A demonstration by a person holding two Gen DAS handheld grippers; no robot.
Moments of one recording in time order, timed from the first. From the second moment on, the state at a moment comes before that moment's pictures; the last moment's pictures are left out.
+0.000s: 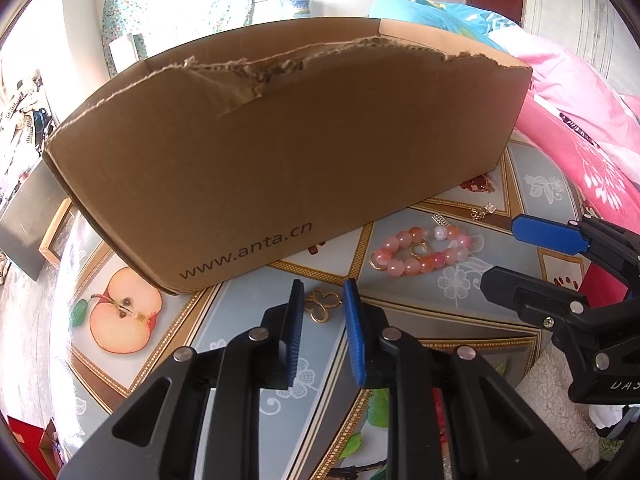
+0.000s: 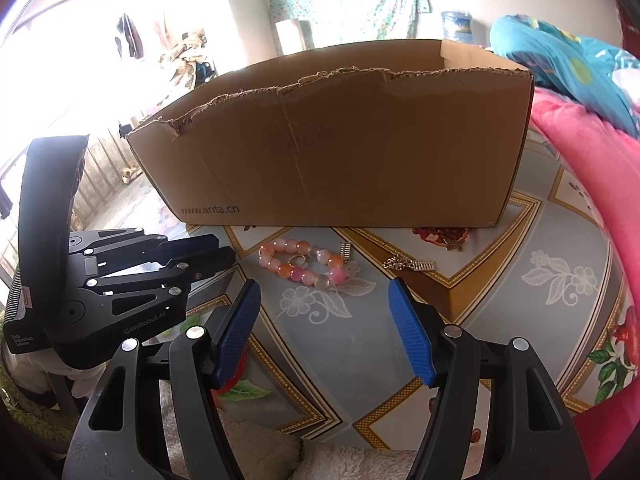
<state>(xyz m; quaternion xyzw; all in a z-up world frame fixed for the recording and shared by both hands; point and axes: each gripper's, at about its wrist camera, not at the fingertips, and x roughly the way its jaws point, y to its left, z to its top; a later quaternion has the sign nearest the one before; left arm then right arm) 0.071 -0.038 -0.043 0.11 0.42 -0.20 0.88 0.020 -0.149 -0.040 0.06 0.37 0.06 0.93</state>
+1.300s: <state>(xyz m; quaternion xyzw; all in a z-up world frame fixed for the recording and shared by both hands) 0.057 0.009 -0.034 0.07 0.38 -0.20 0.90 0.080 -0.099 -0.034 -0.11 0.41 0.10 0.90</state>
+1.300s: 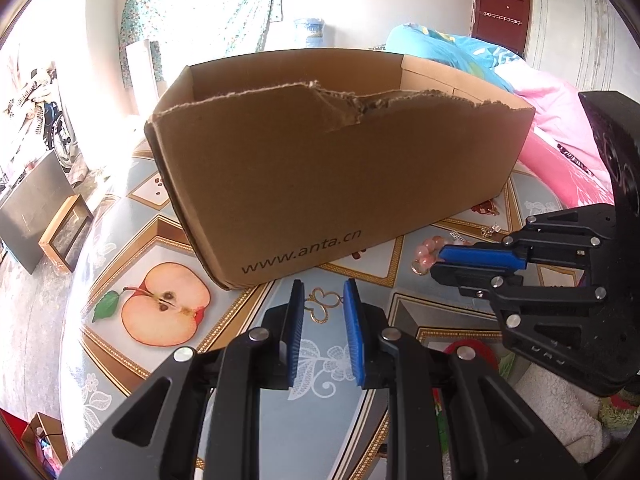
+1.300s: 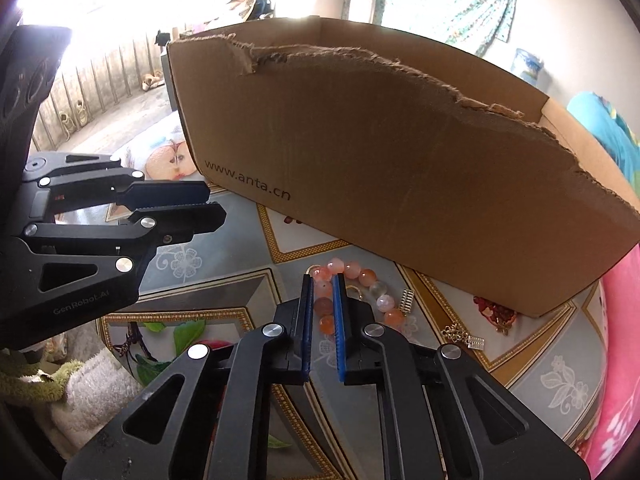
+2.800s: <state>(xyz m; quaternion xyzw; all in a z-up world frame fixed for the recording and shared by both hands) 0.045 0.032 -0.011 0.05 0.35 -0.18 0.92 0.075 -0.118 -0.047 -0.01 0.41 0.08 0.91</state>
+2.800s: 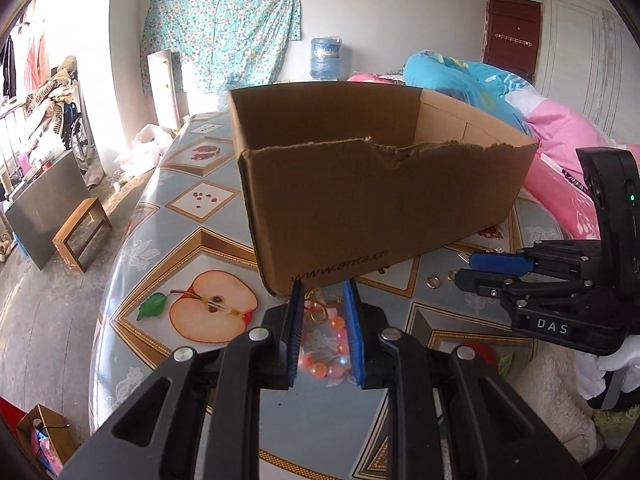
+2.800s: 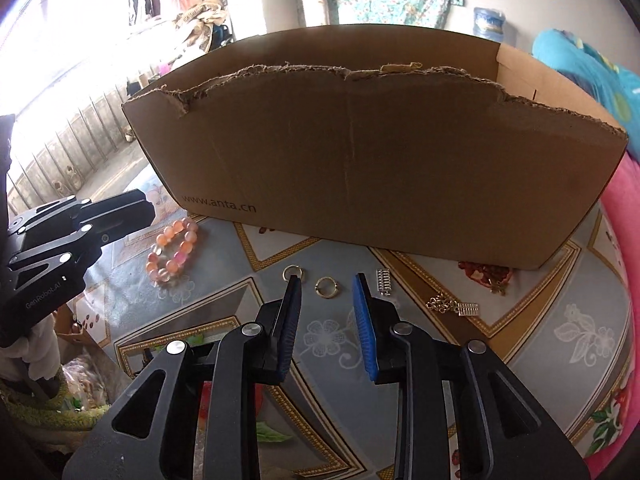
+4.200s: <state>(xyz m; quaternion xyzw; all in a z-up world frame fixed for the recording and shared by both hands) 0.044 0.005 -0.012 0.07 0.35 -0.21 0.91 0.097 -0.144 -0.052 -0.05 0.41 0.12 0.90</state>
